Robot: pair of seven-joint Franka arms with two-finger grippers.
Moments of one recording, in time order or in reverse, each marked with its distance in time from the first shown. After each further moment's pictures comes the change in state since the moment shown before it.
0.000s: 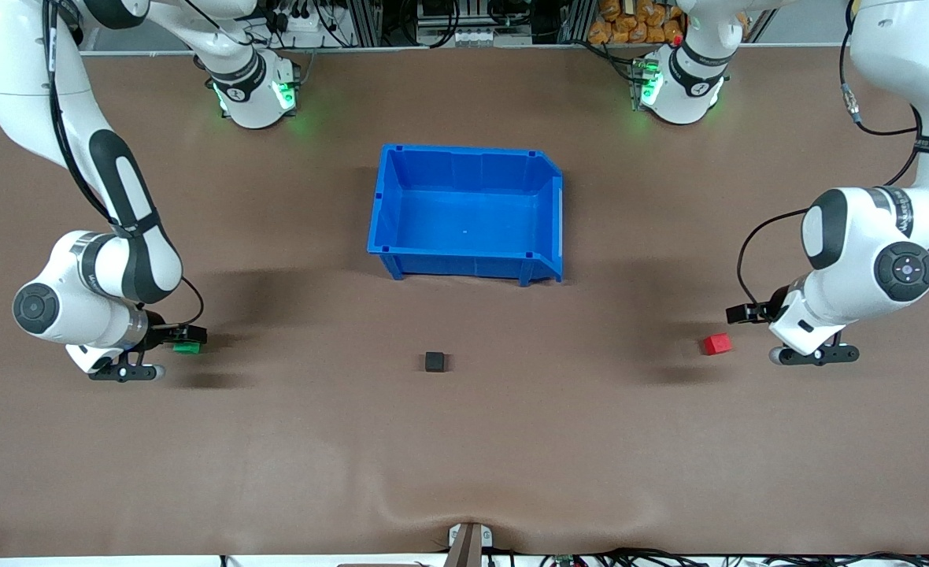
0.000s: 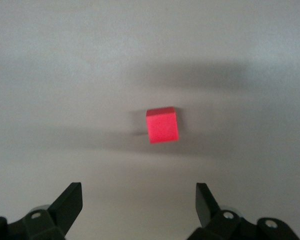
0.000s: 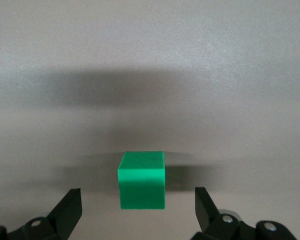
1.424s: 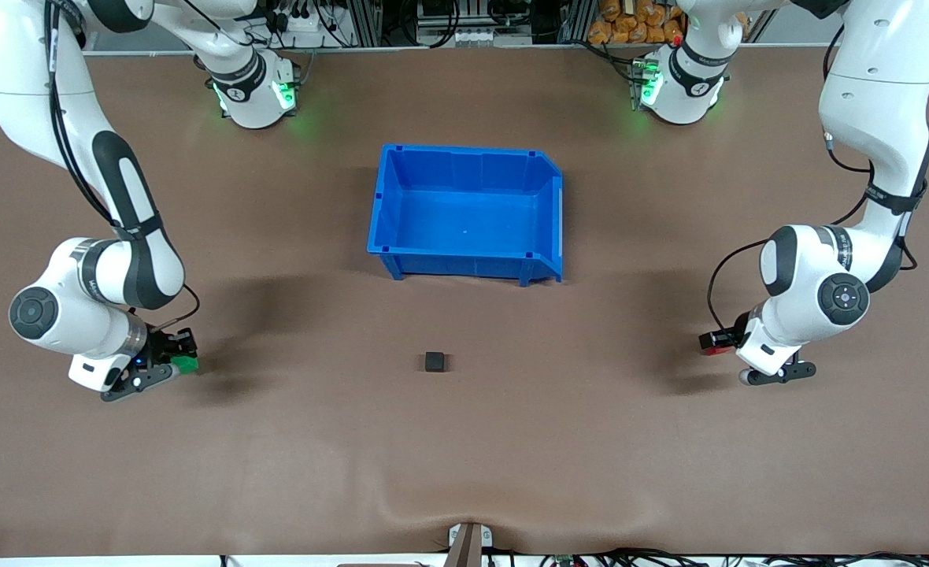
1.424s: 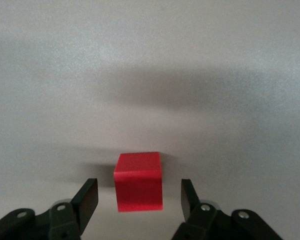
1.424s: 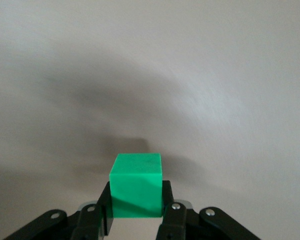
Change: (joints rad) left arm -0.009 0.181 -0.006 0.020 0.000 0.196 -0.112; right arm 0.036 0.015 0.022 0.101 -0.017 0.013 -0.460
